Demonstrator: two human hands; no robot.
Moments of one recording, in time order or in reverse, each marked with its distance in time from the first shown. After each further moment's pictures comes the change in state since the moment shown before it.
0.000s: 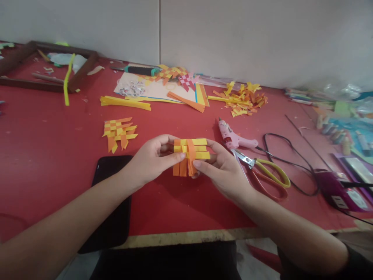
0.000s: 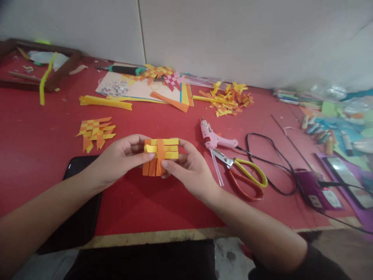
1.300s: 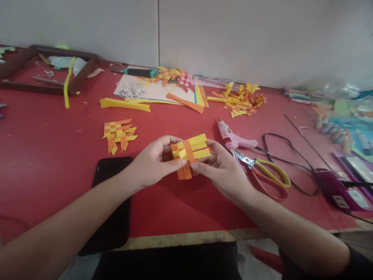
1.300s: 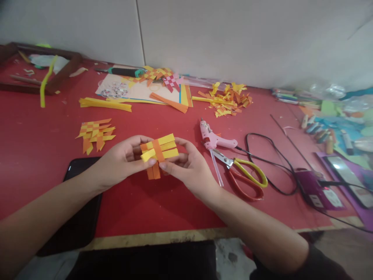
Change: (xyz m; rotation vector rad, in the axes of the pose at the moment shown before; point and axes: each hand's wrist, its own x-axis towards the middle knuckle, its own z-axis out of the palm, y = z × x) left_hand -0.003 0.010 0.002 0.019 -0.102 -0.031; right_hand 0.002 0.003 -0.002 0.038 0.041 -0.014
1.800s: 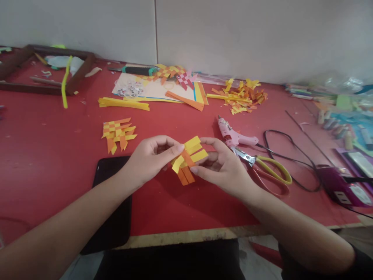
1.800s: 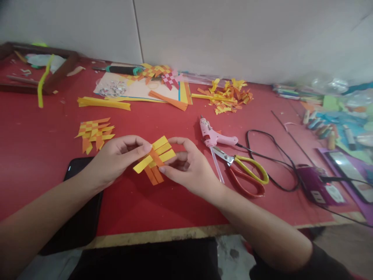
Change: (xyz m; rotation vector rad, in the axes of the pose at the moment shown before) left_hand 0.000 -0.005 -0.004 0.137 0.149 0.062; right_hand -0.005 -0.009 -0.002 -0.249 -0.076 -0.056
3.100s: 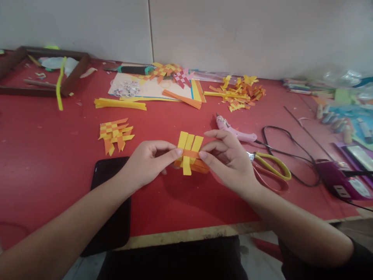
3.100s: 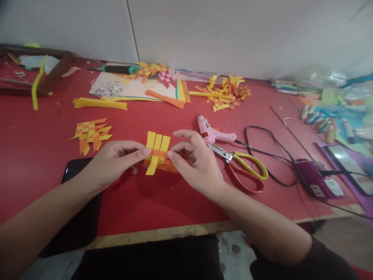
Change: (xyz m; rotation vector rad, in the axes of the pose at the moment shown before) left_hand -0.003 0.005 0.000 0.069 -0.064 -0.080; right_hand -0.002 0.001 -0.005 -0.216 0.196 -0.260
